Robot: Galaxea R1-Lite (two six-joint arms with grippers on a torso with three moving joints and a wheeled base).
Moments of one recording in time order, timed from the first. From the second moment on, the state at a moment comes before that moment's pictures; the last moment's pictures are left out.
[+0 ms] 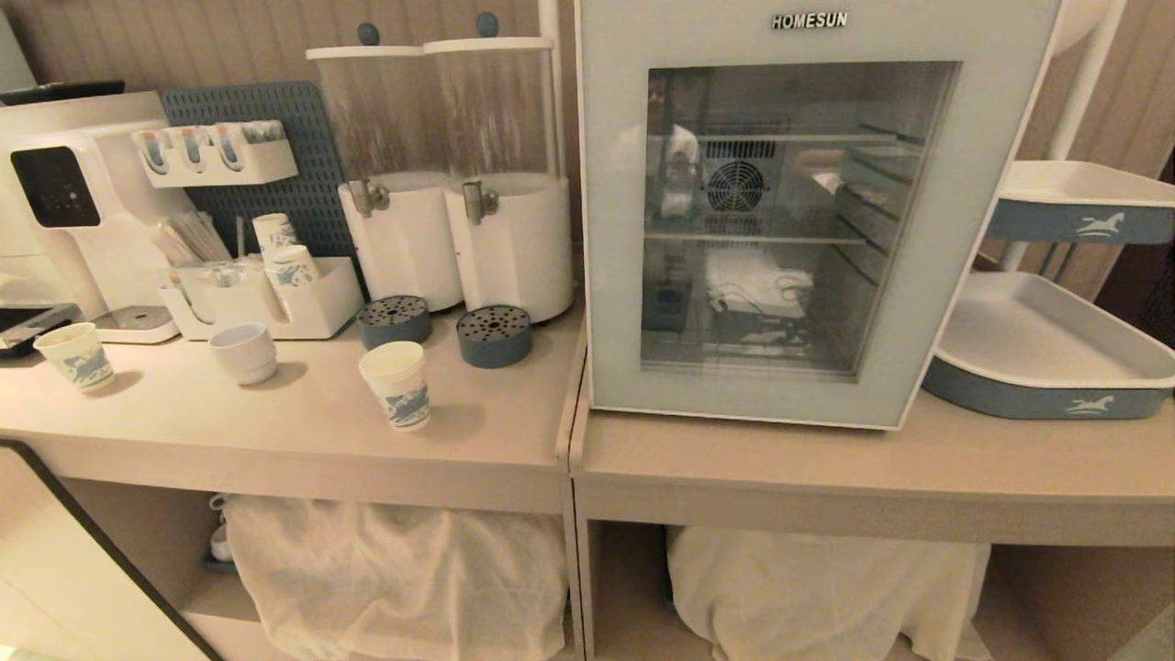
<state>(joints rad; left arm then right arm) -0.01 0.00 0.00 -0.13 -0.02 -0.08 0.00 0.00 -0.04 0.08 0.00 0.02</state>
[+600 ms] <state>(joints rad) -0.01 0.00 0.00 -0.02 -0.03 -0.05 0.00 0.00 -0.04 0.08 0.00 0.02</state>
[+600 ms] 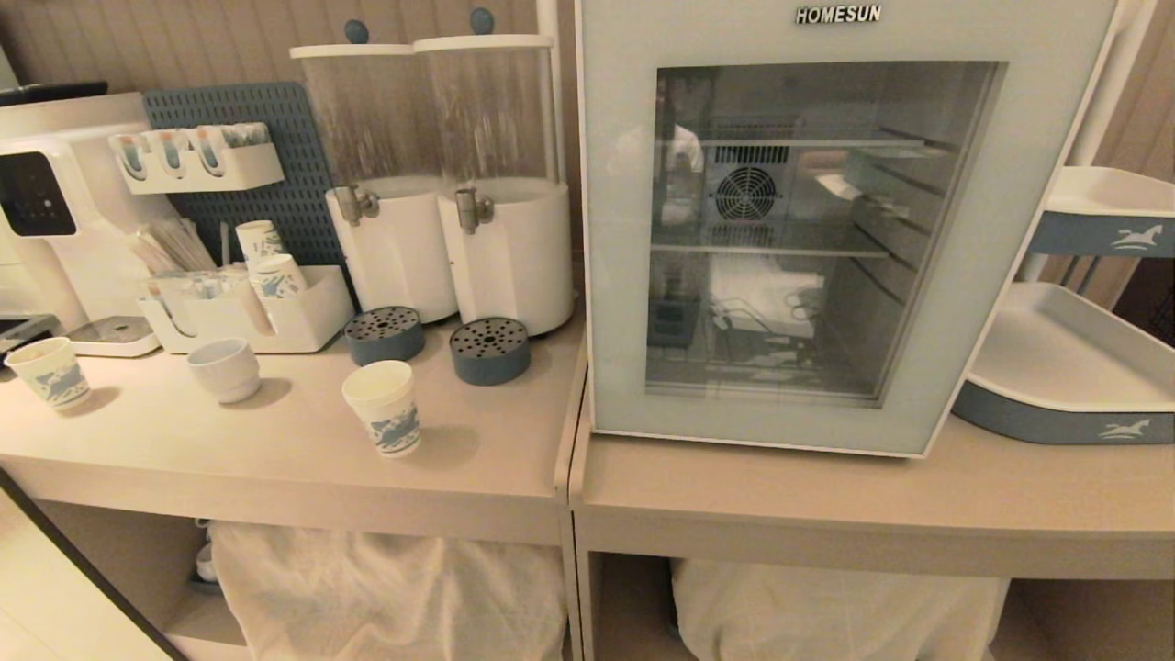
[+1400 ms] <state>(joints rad) -0.29 0.55 -0.71 0.26 -0.23 -0.16 0.00 0.00 -0.04 0.08 0.00 0.02</state>
